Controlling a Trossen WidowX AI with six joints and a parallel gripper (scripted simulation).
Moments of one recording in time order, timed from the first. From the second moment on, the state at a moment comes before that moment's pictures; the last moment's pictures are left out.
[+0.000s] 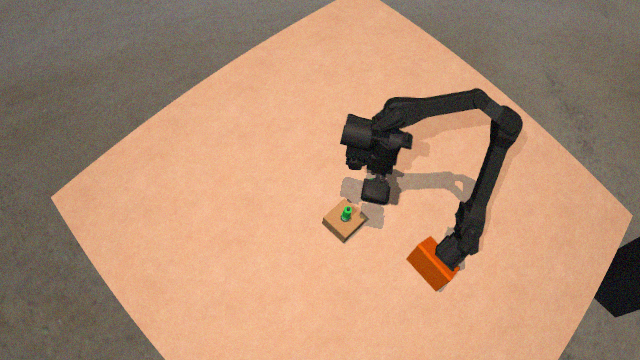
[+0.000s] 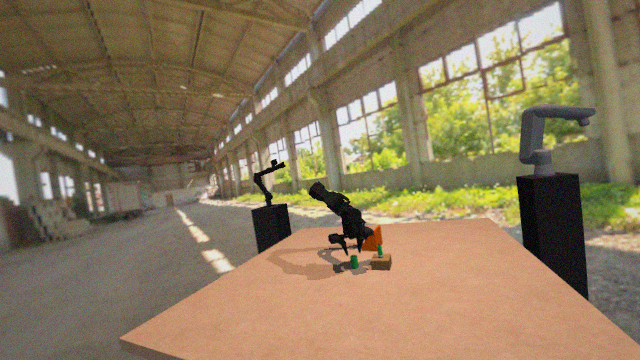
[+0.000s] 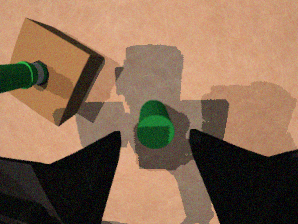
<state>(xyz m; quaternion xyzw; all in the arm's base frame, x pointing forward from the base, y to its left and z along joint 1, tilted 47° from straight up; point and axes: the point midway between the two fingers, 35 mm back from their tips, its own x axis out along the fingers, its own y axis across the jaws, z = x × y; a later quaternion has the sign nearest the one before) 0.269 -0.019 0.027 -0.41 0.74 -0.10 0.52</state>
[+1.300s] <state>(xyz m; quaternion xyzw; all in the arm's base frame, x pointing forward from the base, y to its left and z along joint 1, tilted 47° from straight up) 0.262 -0.053 -0.003 -0.41 0.74 -0.10 0.52</state>
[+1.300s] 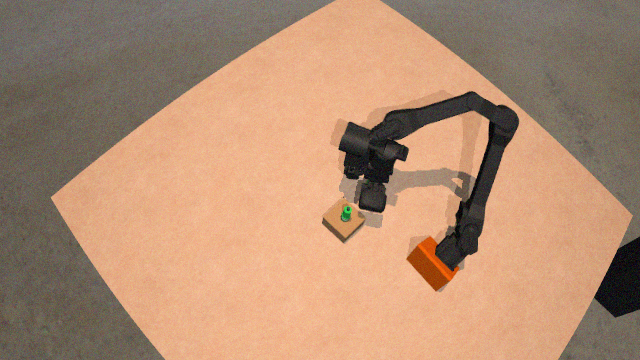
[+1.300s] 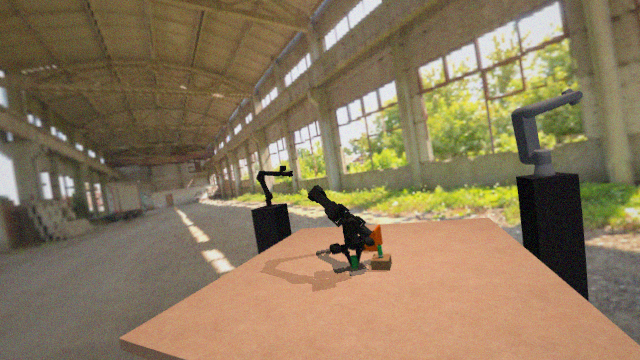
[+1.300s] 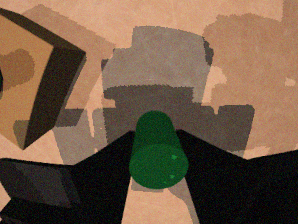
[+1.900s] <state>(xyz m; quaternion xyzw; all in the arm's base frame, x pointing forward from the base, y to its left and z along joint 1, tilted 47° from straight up) 0.265 -0.037 0.011 -0.41 0.75 -0.10 0.51</state>
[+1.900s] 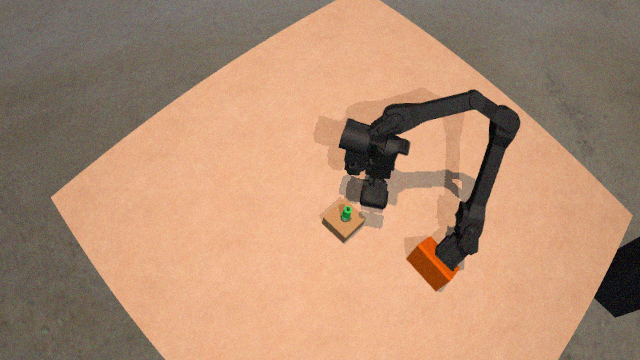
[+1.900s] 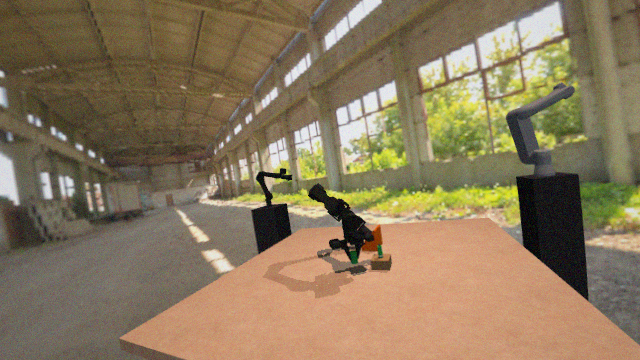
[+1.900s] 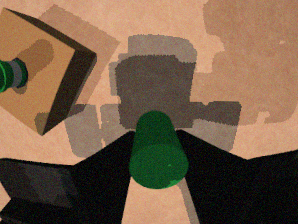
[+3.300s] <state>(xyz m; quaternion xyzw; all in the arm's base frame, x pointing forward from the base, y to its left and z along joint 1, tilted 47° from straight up) 0.274 0.094 0.004 -0.41 0.74 -0.09 0.52</state>
